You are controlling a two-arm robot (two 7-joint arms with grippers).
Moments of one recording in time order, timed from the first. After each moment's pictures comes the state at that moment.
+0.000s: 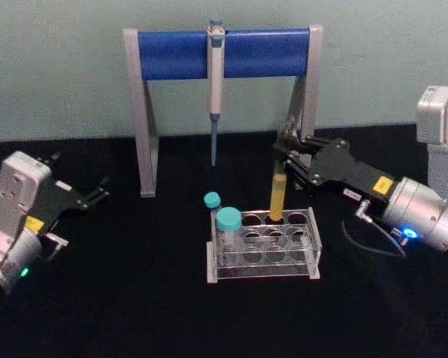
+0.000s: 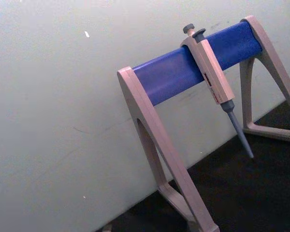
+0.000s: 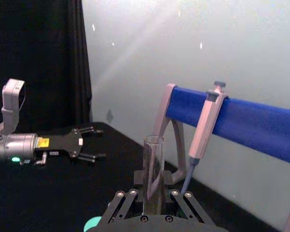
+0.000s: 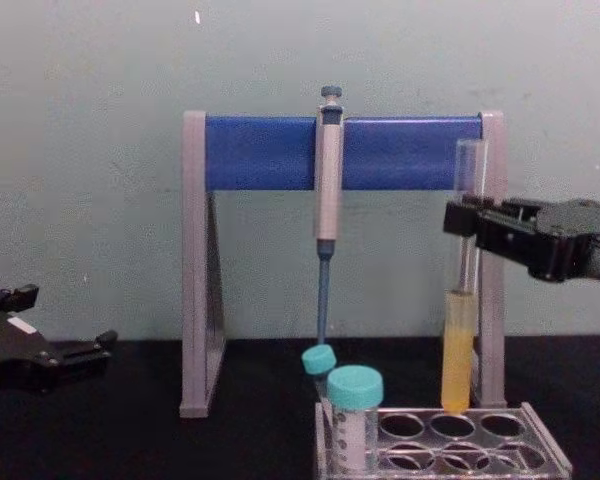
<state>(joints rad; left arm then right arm) -0.20 0.60 0.45 -1.41 -0.25 -0.12 0.03 0.29 0.54 -0.41 -1.51 0.59 -0.07 0.62</state>
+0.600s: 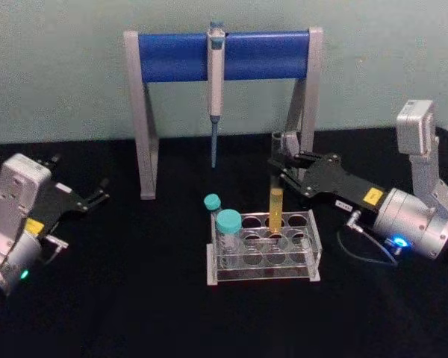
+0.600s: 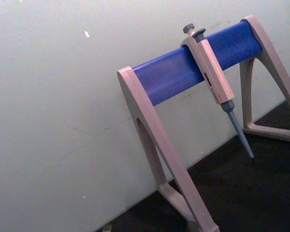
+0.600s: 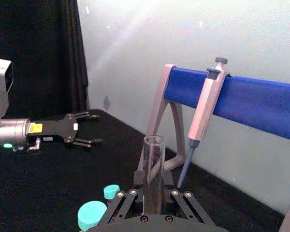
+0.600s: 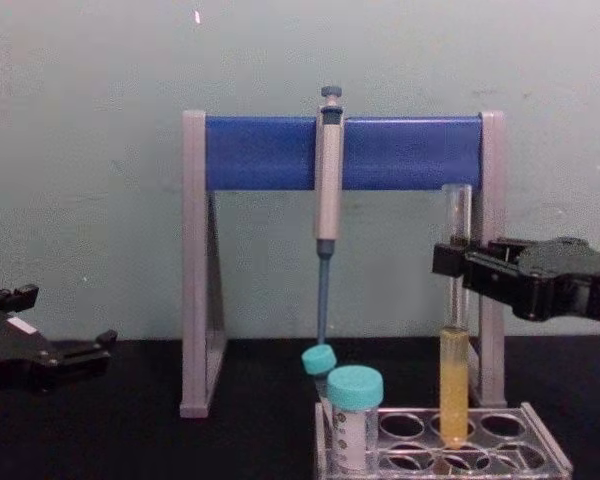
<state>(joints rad) -0.20 0.60 0.45 -1.41 -0.25 -0.12 0.03 0.31 0.52 -0.44 -1.46 0.56 -0.06 0.61</state>
